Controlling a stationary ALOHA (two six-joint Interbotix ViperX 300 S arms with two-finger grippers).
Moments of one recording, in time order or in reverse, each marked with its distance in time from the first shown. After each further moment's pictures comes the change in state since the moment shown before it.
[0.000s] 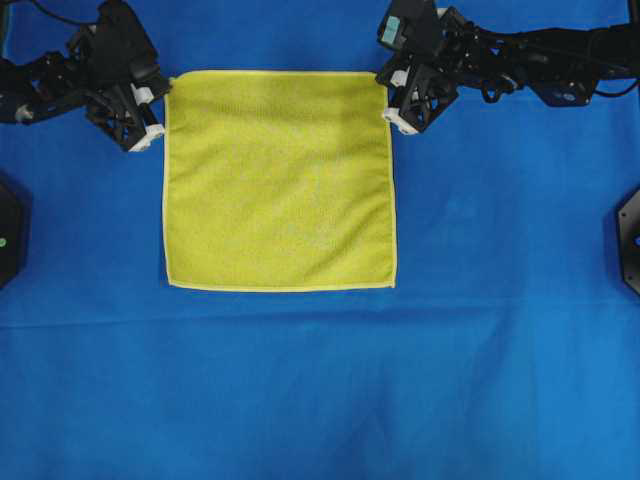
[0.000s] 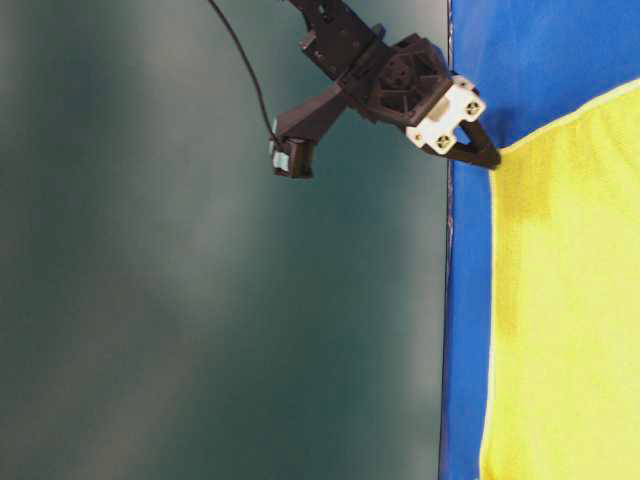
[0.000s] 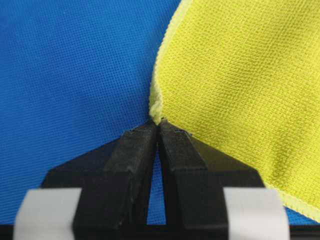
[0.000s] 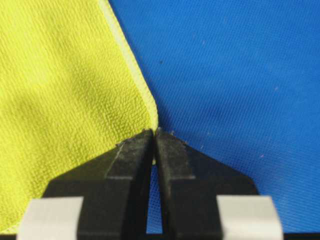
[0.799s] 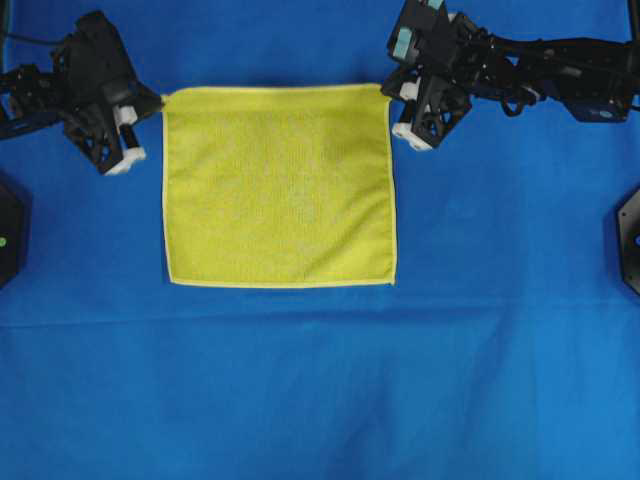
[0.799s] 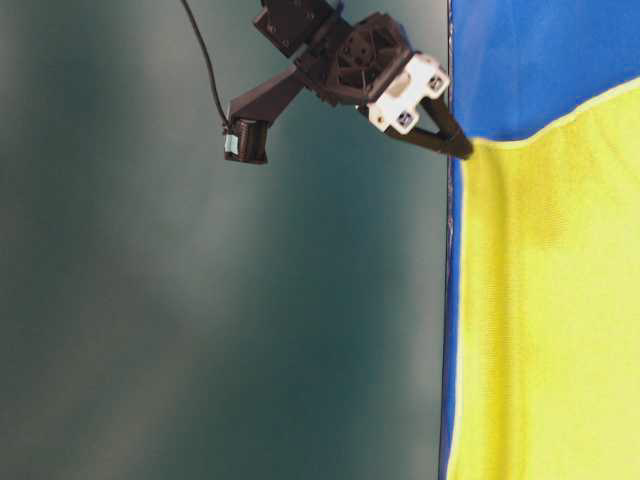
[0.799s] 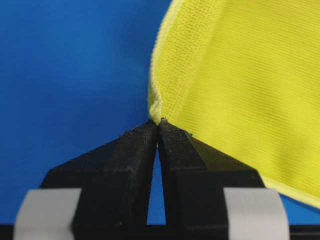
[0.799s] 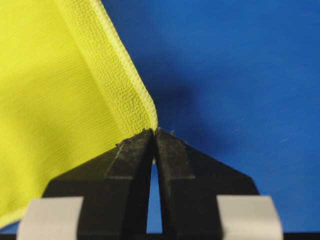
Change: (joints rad) left arm -0.152 -0.279 0.066 -0.002 0.181 -0.023; right arm 0.098 -0.152 0.060 -0.002 0.107 0.009
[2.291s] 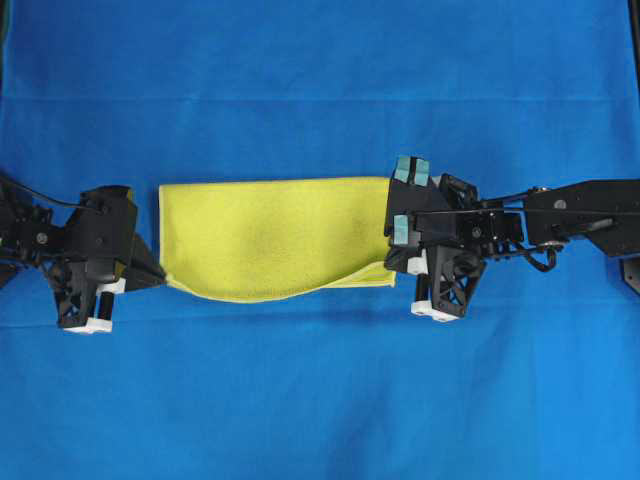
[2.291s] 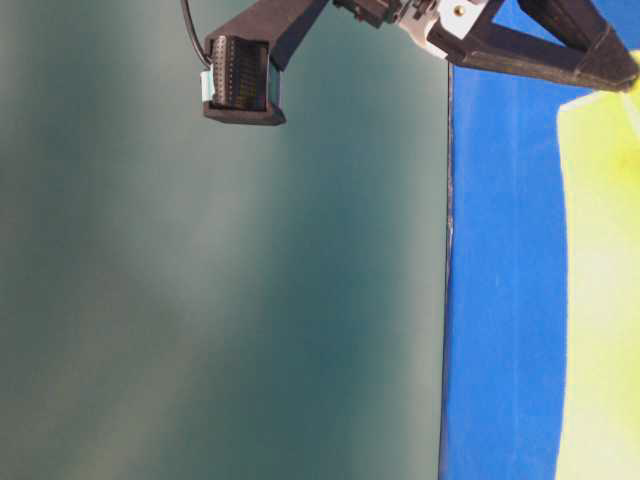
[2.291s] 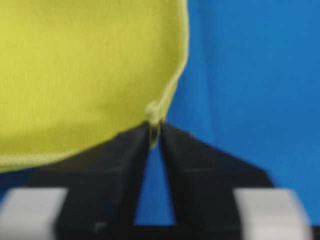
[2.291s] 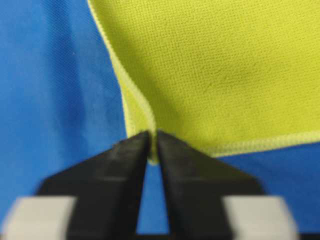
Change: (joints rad) left arm -0.670 -0.041 0.032 0.002 0.074 -0.328; right arm 0.505 -0.084 0.077 0.041 0.089 0.290
